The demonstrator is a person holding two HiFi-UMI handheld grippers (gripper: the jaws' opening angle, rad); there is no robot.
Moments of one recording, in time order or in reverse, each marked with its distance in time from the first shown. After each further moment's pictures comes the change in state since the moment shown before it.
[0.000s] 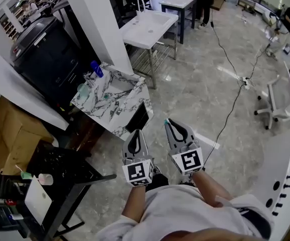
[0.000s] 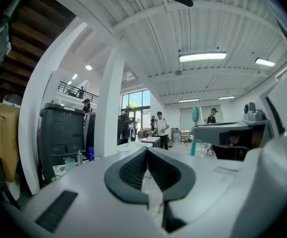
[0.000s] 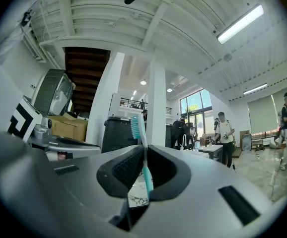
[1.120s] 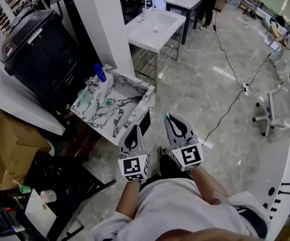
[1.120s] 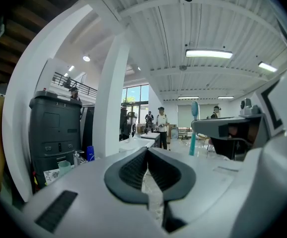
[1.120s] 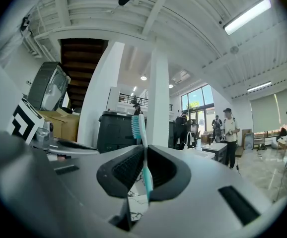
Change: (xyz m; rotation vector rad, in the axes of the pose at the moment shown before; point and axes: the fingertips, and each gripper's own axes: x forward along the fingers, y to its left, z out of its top) left arm 0.115 0.123 -0.013 -0.032 0.053 -0.060; right arm 0.165 -0.001 -0.016 -0.003 0.038 -0.020
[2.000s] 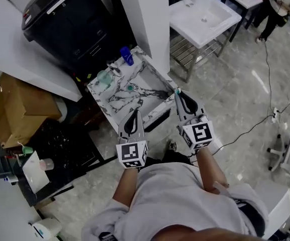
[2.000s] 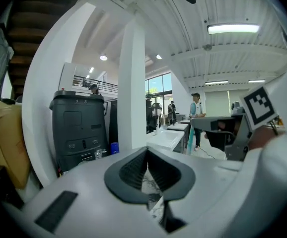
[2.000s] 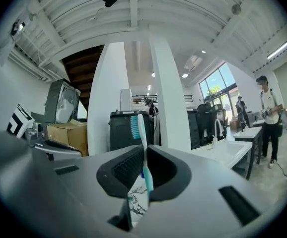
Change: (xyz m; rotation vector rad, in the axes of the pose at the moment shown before) left arm 0.109 0.092 0.004 -0.013 0.114 0.333; right arm 0.205 -0.066 -0.028 0.142 0.027 0.322
